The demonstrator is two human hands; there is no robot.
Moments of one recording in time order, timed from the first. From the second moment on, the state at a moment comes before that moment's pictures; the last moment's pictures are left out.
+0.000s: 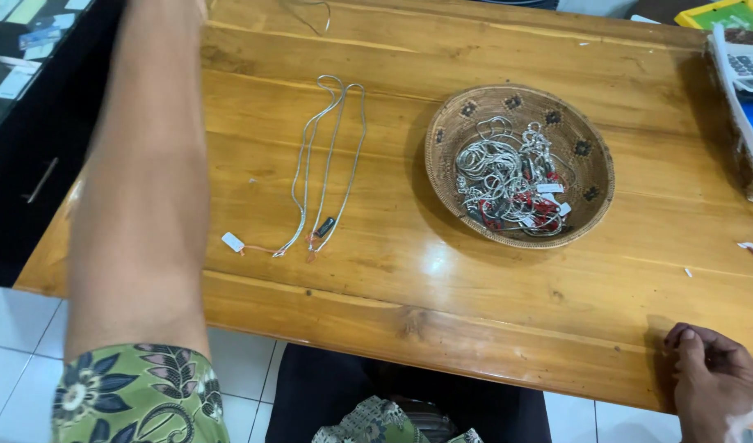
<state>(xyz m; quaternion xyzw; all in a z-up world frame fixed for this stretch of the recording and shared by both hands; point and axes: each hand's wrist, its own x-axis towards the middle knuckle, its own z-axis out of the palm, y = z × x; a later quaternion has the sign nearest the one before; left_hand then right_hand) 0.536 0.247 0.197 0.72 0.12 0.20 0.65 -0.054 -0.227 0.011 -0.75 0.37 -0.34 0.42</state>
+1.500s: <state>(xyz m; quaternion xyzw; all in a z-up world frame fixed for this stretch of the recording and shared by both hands) 0.270 0.337 0.105 0.98 -0.13 -0.12 0.11 -0.058 -0.231 -0.002 -0.79 0.31 -0.33 0.40</state>
